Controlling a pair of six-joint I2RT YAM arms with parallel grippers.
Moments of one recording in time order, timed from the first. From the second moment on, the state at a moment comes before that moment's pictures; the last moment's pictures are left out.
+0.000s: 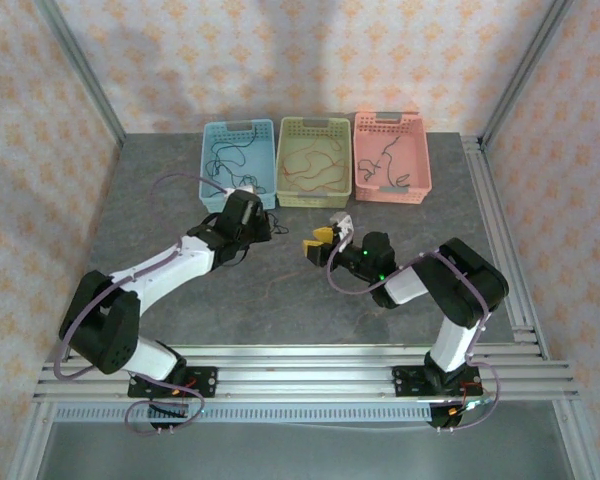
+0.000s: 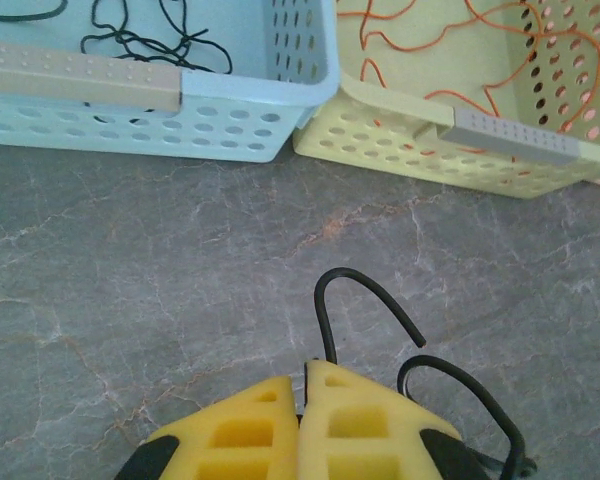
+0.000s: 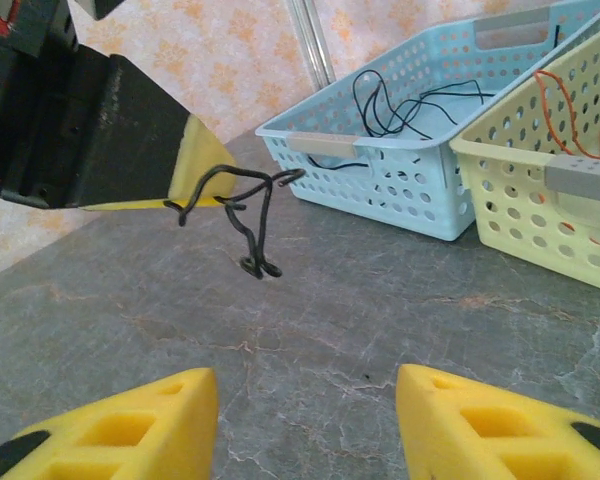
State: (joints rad) left arm -0.49 1.46 0.93 -0.24 -0.16 -0.60; right arm 0.57 1.76 0.48 1.16 -0.44 0.25
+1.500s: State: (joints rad) left arm -0.64 1.43 0.92 -0.23 -0.26 -0.54; right arm 0.59 1.79 0.49 1.20 -0.44 0.26
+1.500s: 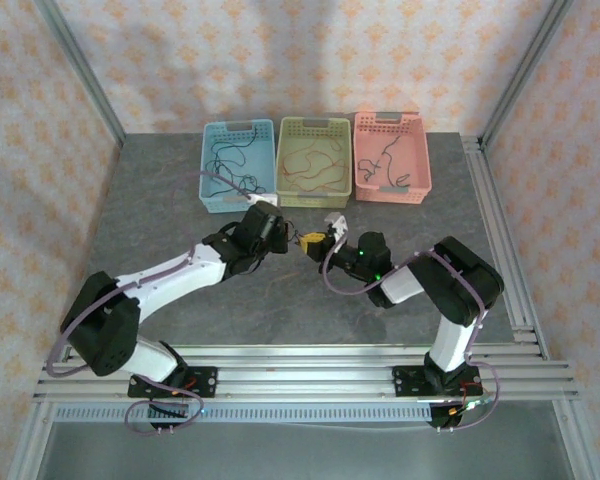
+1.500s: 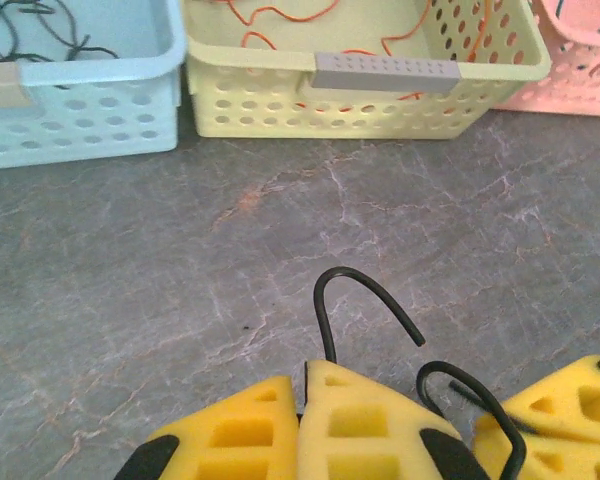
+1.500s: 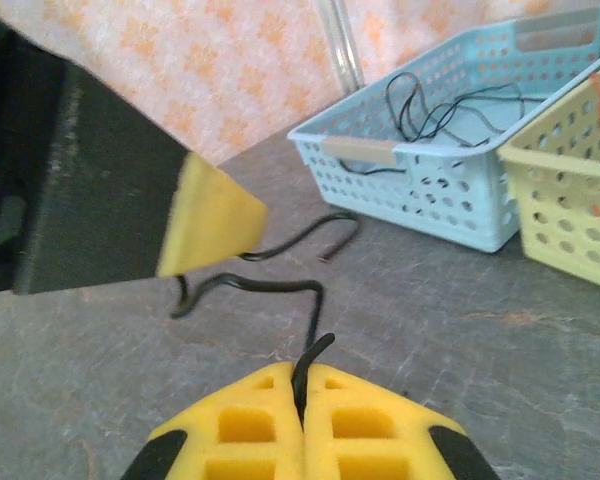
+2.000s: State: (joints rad) left arm -0.57 1.05 0.67 -0.14 -0.26 -0.77; right arm 0.55 1.70 0.40 1.35 -0.28 0.35
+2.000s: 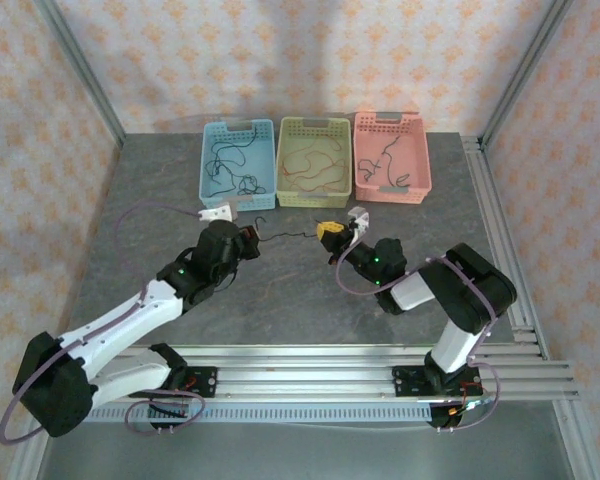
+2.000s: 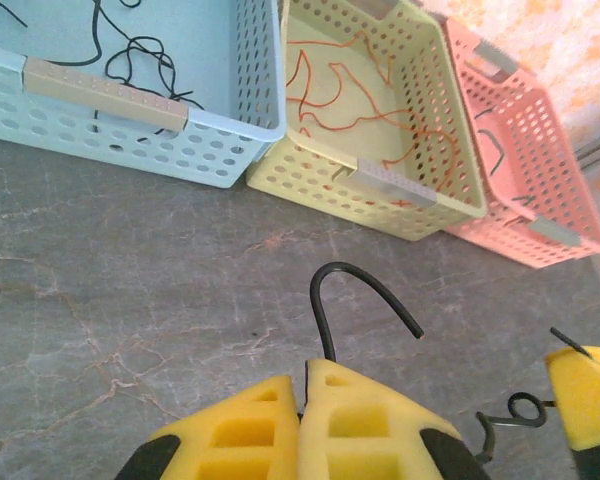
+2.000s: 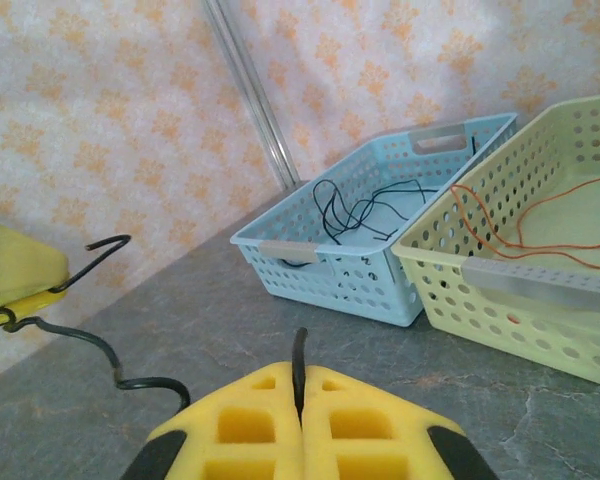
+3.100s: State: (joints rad) left arm -0.46 1.19 0.87 -0.45 -0.24 -0.58; right arm 0.60 1.70 0.36 1.31 -0.30 -0.13
